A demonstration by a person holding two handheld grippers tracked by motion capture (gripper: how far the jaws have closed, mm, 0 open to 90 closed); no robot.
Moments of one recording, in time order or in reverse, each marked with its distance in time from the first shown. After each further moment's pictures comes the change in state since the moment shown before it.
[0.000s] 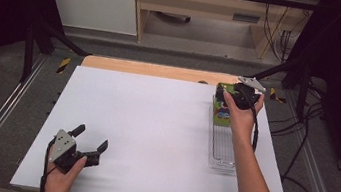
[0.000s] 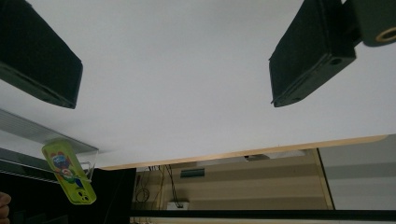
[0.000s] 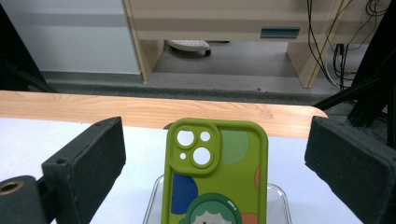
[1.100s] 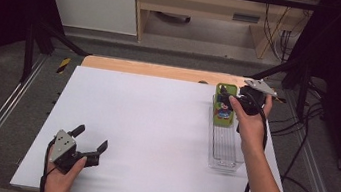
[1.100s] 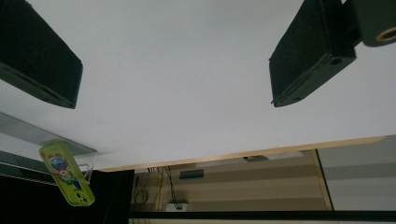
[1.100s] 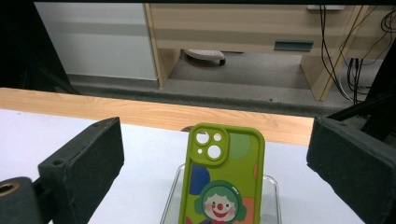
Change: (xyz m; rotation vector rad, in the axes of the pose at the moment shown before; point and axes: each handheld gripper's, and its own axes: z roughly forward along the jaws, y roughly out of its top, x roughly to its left) left arm 0.001 -0.001 -0.001 0.004 0.004 0.005; right arm -0.001 0.013 -0.047 -0.040 0.073 -0.031
